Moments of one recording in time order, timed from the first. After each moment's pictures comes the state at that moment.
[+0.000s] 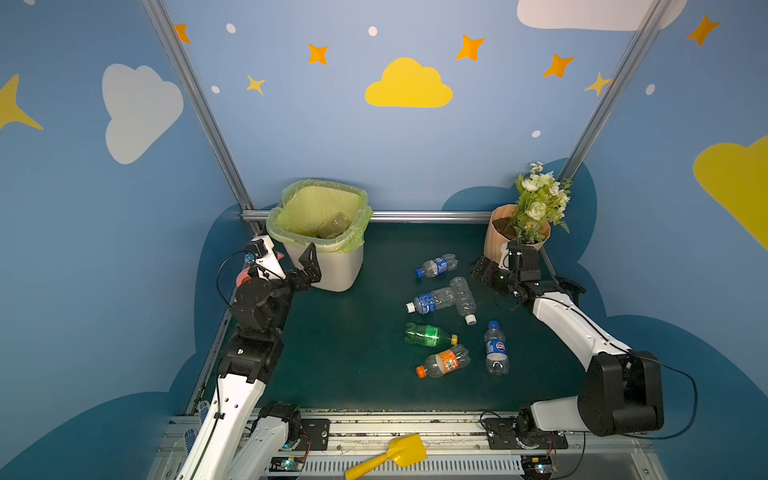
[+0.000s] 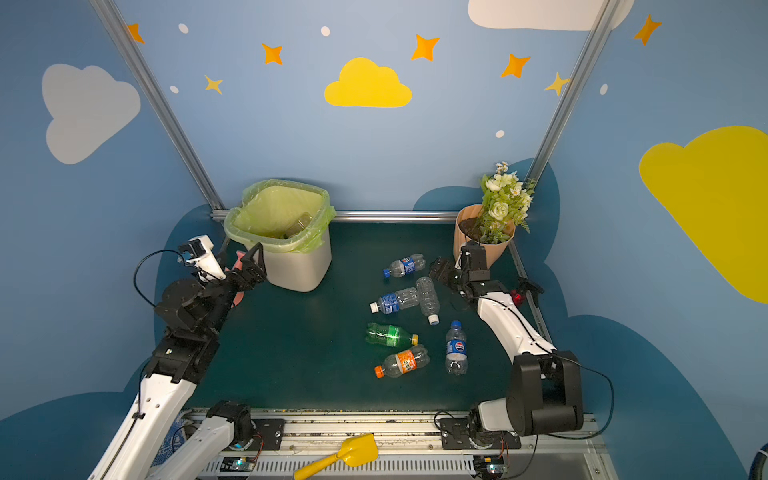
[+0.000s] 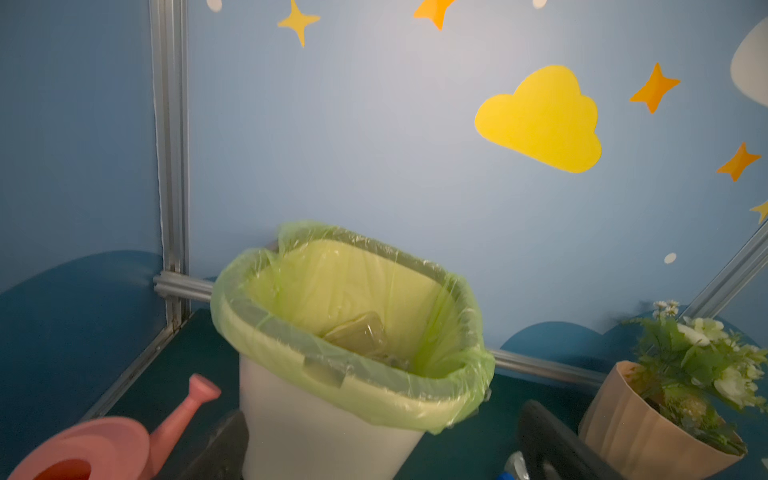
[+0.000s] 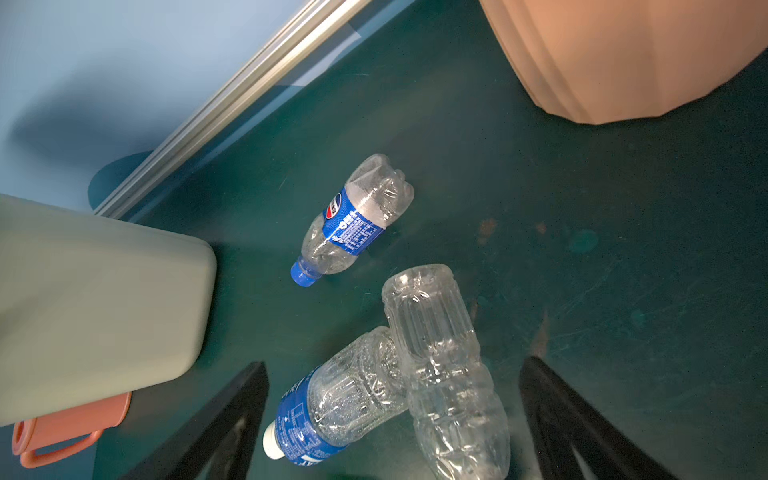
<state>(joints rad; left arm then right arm) -0.16 0.73 0.81 -0.09 -0.12 -0.32 0.17 1.42 0.99 -0.30 -0.17 0.54</state>
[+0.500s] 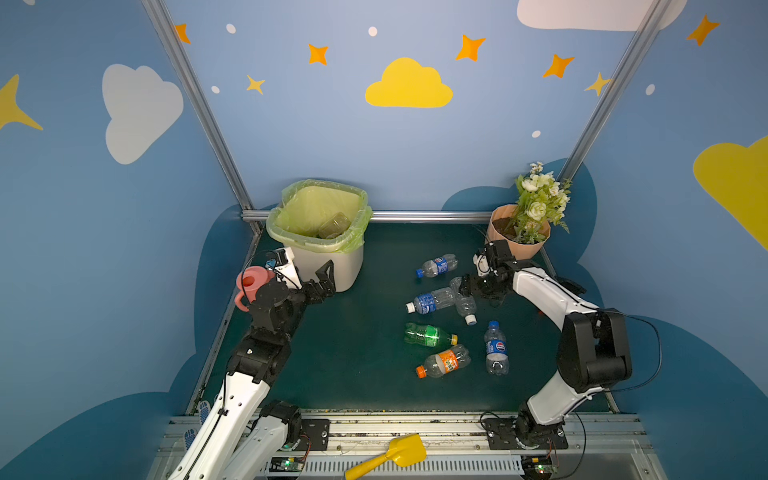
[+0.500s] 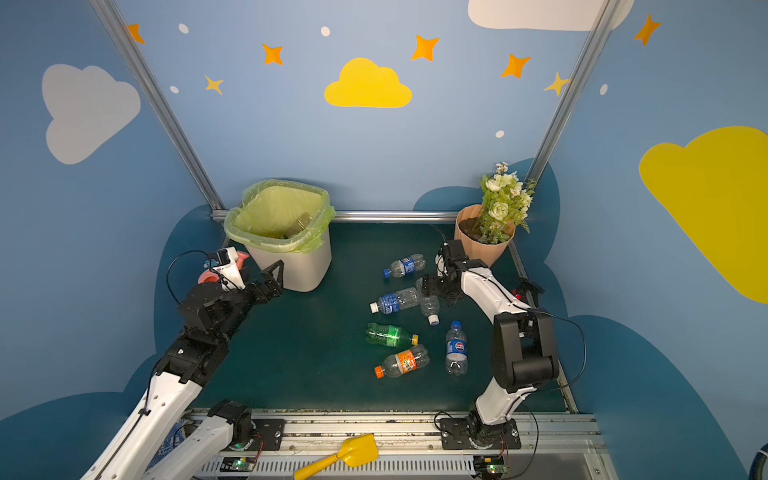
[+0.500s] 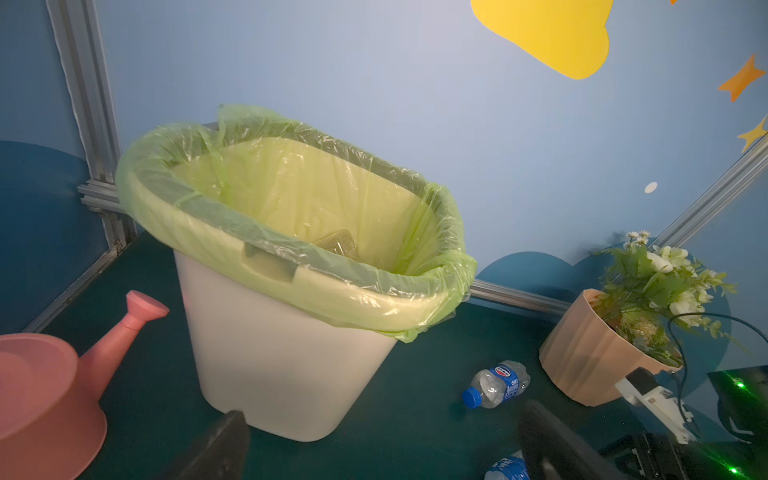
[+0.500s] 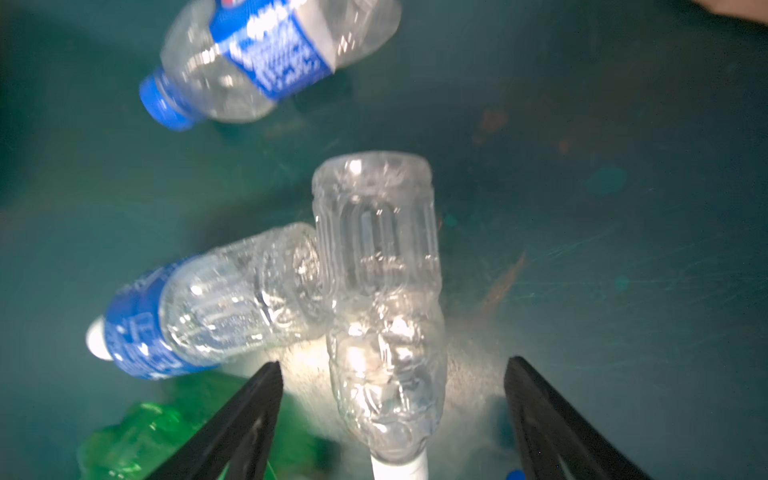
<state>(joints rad) -0.27 0.75 0.76 -0.16 -0.11 -0.39 0.25 1.68 1.22 -0.71 -0.12 0.18</state>
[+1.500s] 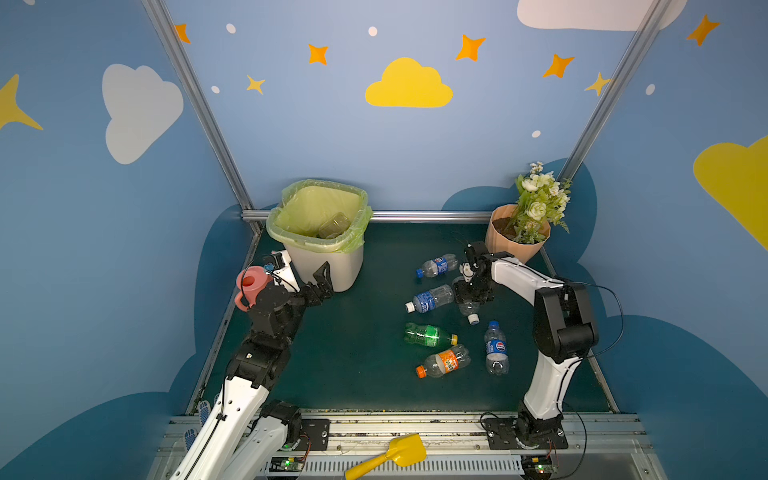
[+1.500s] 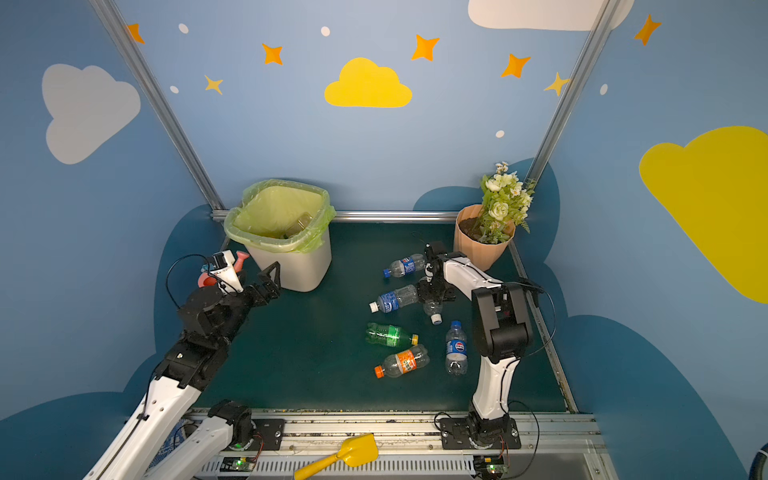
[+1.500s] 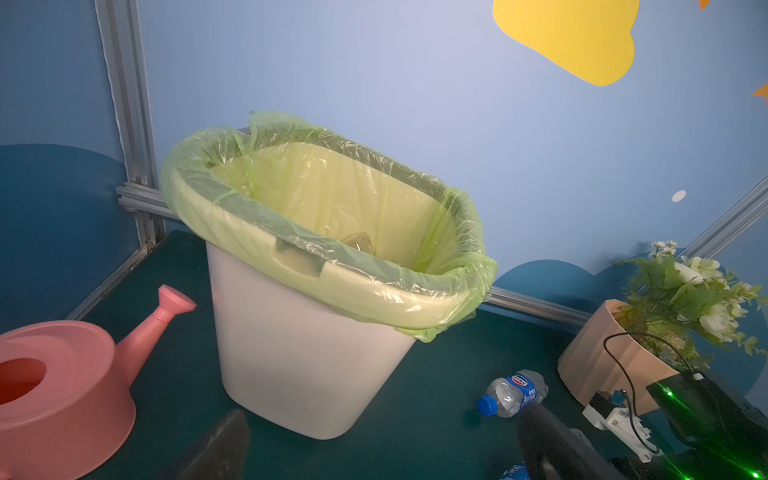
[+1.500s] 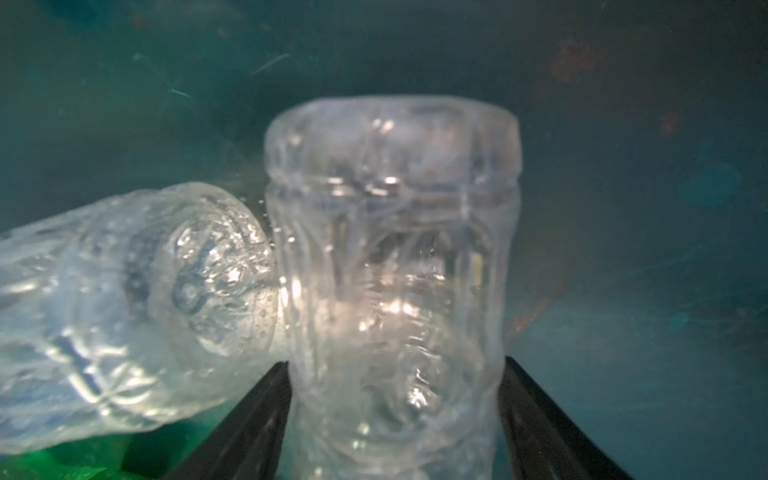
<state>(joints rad) -0.28 0.72 0.74 -0.17 -0.18 -0.39 0.29 1.92 1.37 -0.84 -0.02 0.10</state>
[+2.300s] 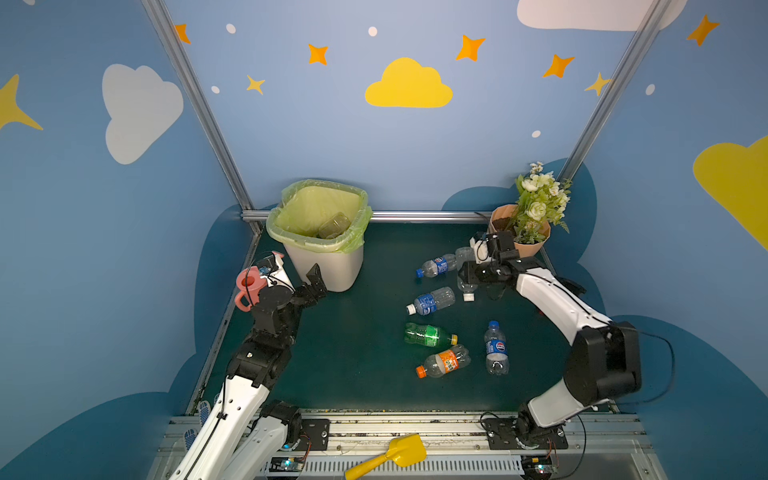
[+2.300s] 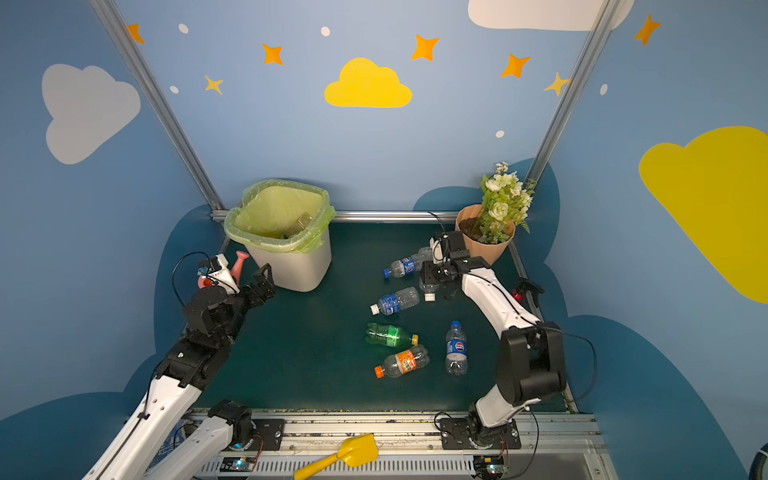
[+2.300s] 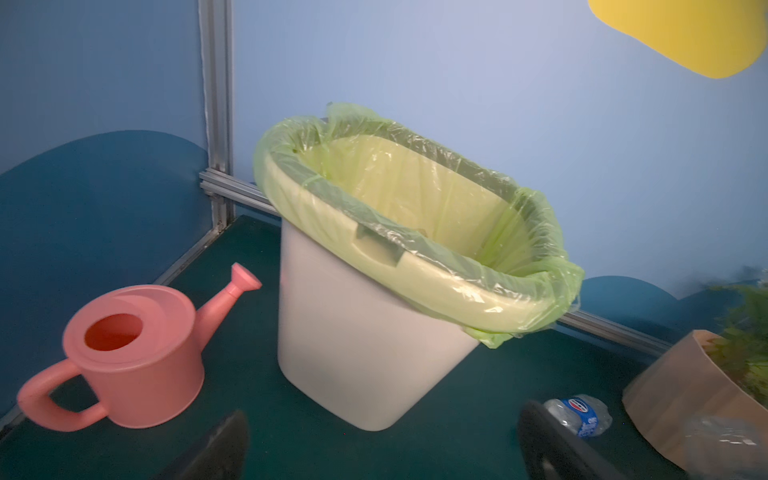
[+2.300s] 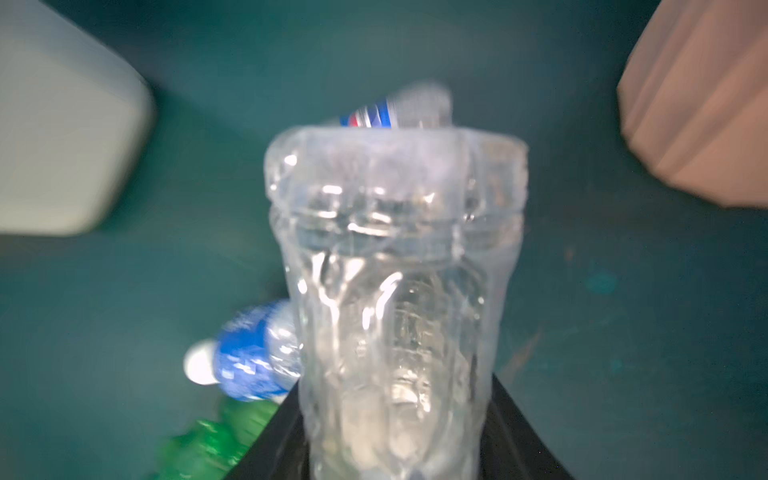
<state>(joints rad) -0.28 0.72 0.74 -0.24 -0.36 -0.44 0.26 1.52 1.22 -0.50 -0.16 0.21</state>
